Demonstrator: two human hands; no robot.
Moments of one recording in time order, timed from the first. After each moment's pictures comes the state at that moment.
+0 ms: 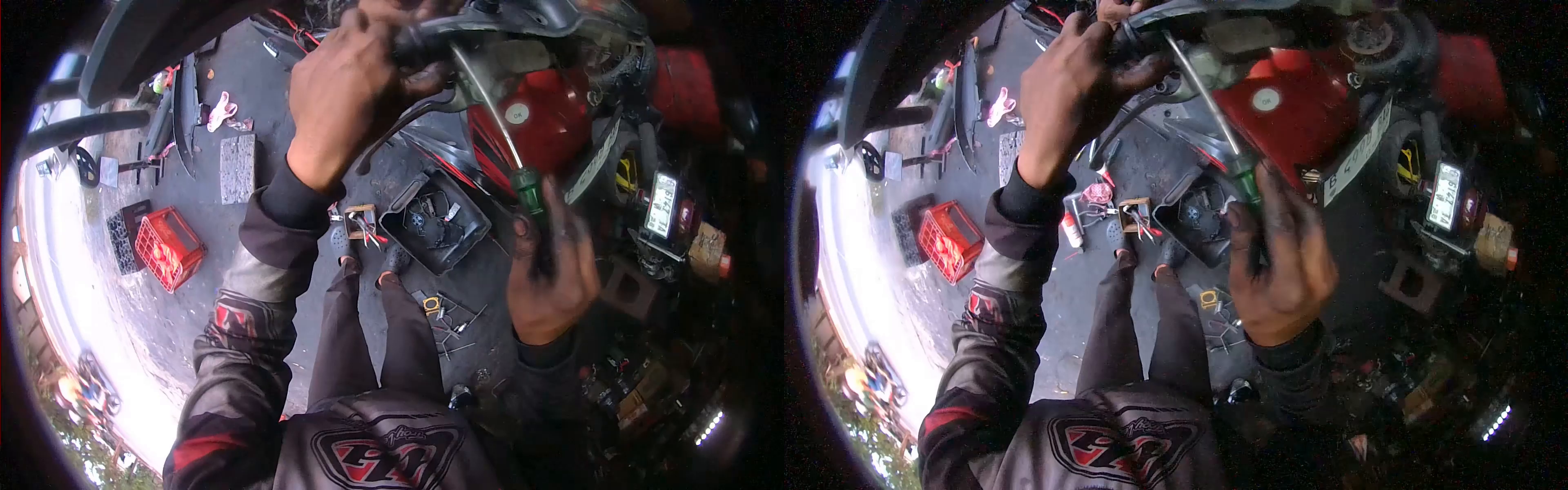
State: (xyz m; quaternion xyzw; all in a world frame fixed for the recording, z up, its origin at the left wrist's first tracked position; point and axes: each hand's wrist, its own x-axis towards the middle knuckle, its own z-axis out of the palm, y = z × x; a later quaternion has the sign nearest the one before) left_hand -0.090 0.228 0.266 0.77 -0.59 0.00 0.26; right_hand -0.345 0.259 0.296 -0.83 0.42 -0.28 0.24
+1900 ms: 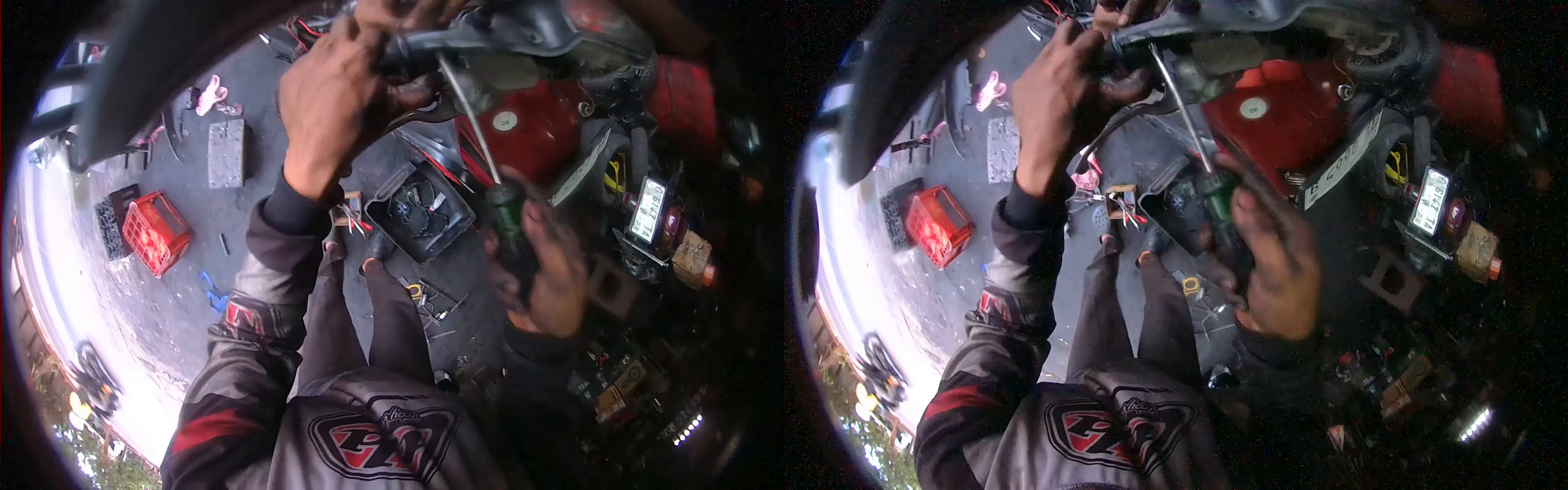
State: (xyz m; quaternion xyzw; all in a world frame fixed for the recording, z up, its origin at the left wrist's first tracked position) left_hand -0.082 0.226 0.245 0.75 -0.59 0.05 0.28; right_hand -0.325 0.237 0.354 -0.32 0.52 -0.22 0.76
